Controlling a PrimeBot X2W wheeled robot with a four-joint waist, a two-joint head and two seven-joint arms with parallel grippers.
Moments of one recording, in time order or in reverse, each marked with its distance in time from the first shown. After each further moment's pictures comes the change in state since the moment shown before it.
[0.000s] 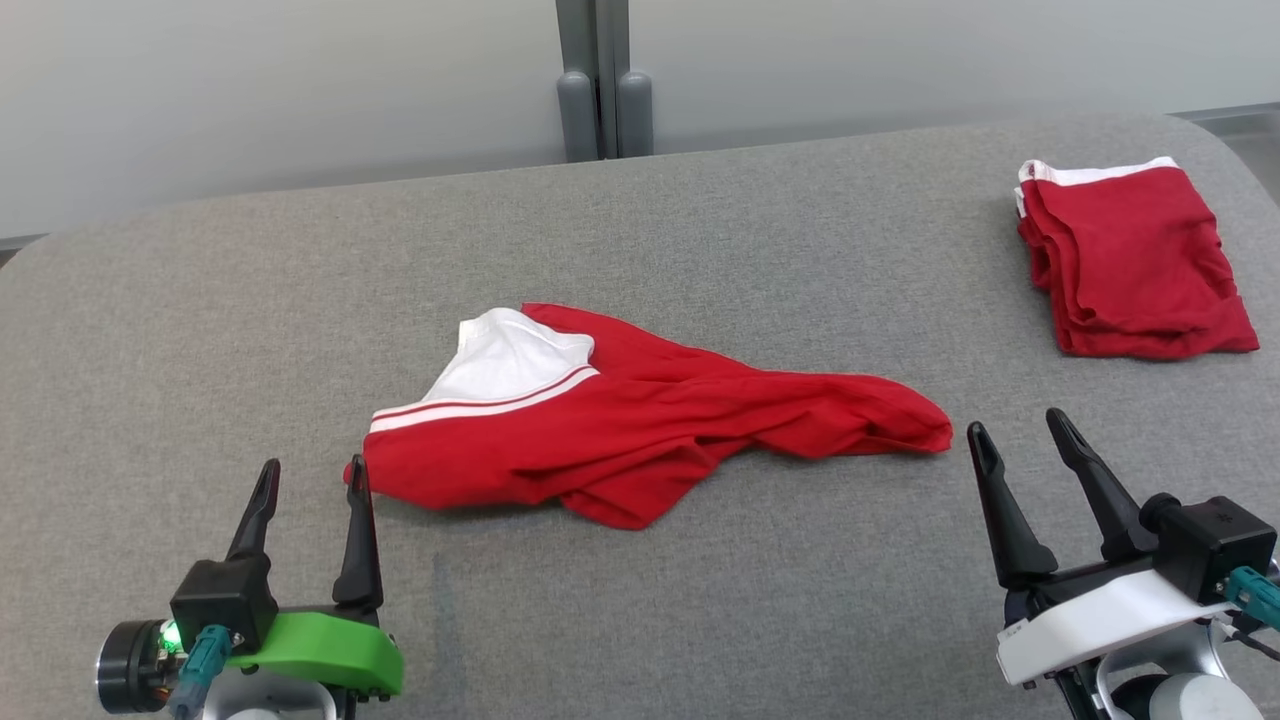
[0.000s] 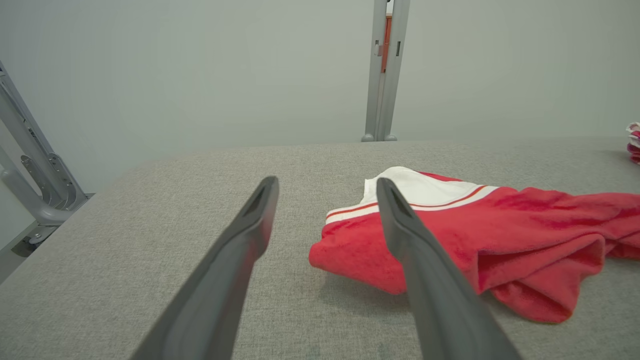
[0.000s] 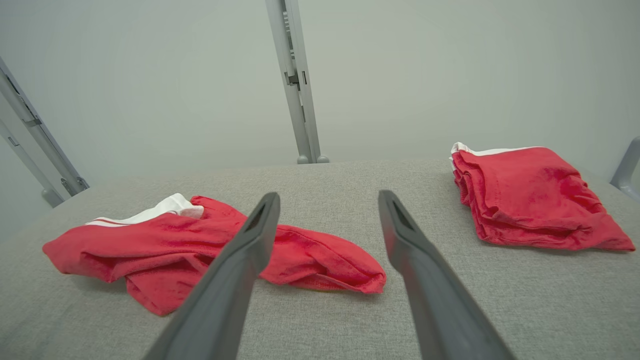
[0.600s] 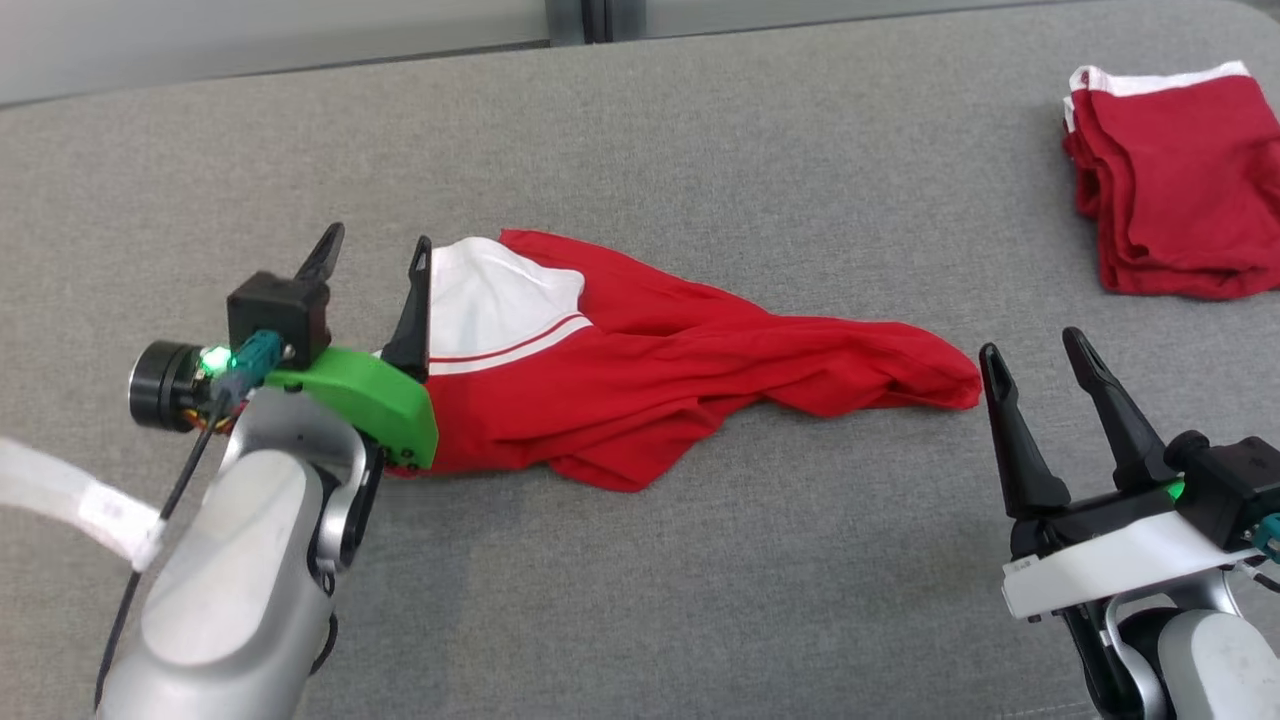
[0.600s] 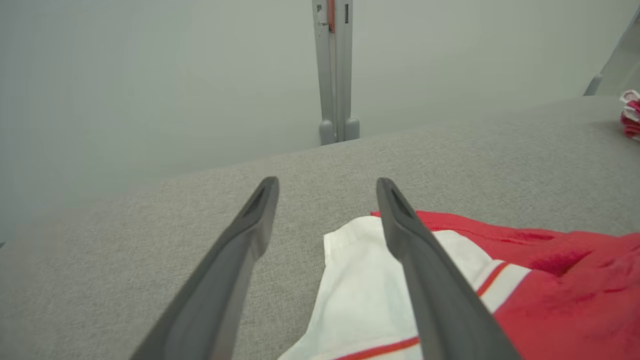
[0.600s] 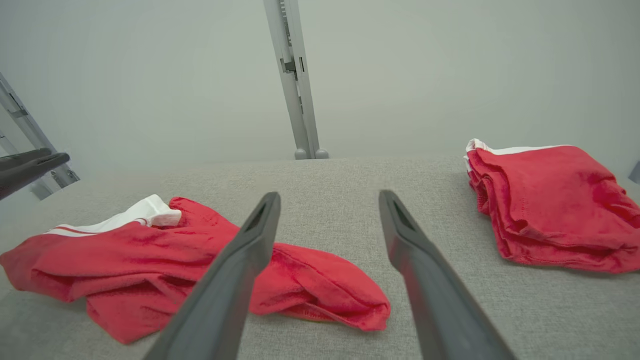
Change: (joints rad) left arm -0.455 -0.021 -0.102 0.172 0.023 -0.121 0.218; right arm -0.096 -0.017 0.000 -0.032 0.011 0.000 -0.019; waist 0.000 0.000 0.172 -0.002
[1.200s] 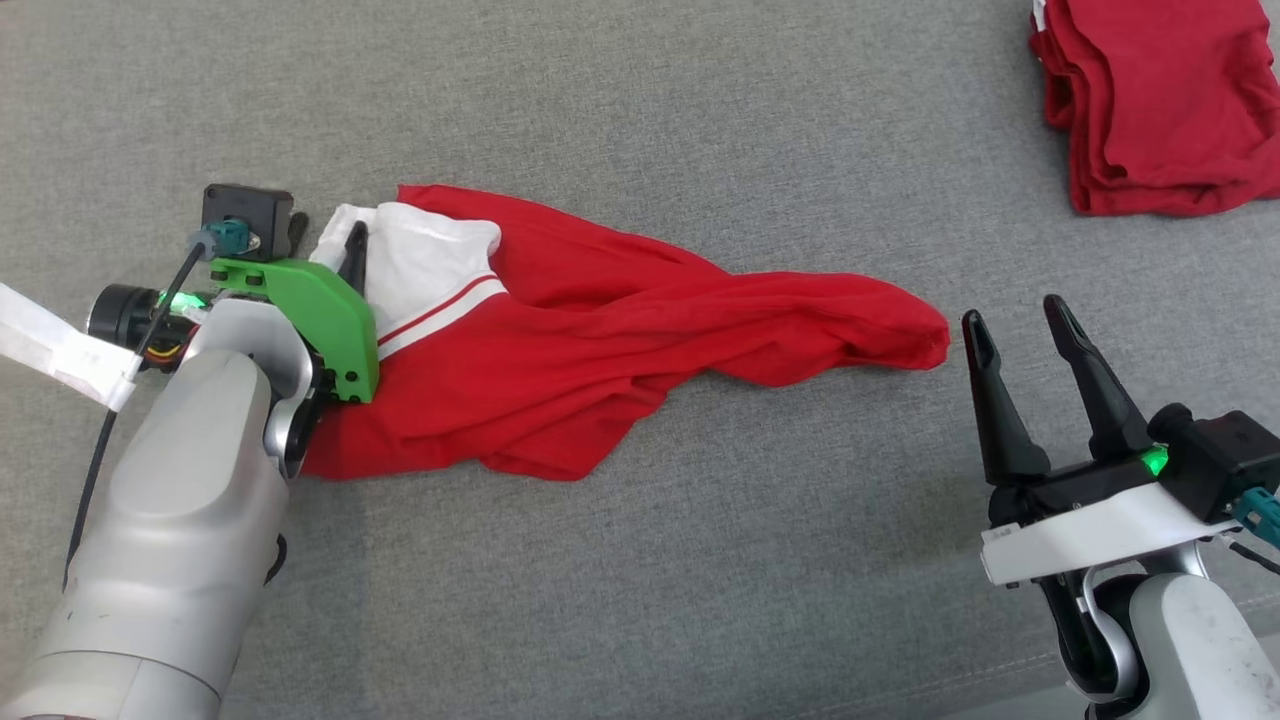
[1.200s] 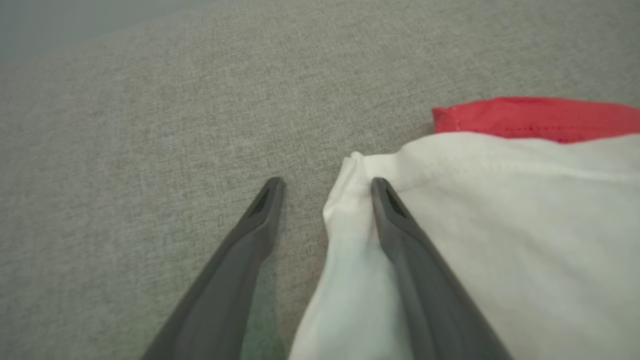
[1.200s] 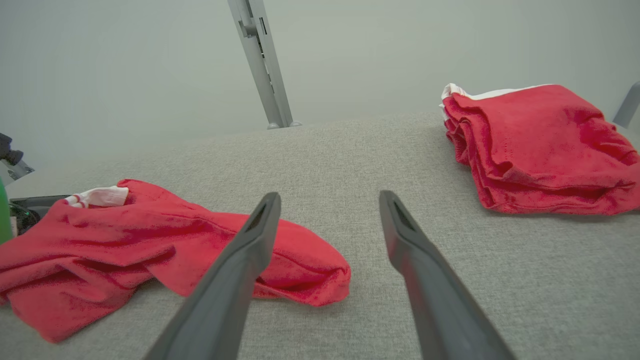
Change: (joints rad) left arm -0.319 -0.042 -0.048 0.596 -0.039 -0.145 0.080; right arm -0.088 0.008 0.035 0.095 0.033 0.000 -0.081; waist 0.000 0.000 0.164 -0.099
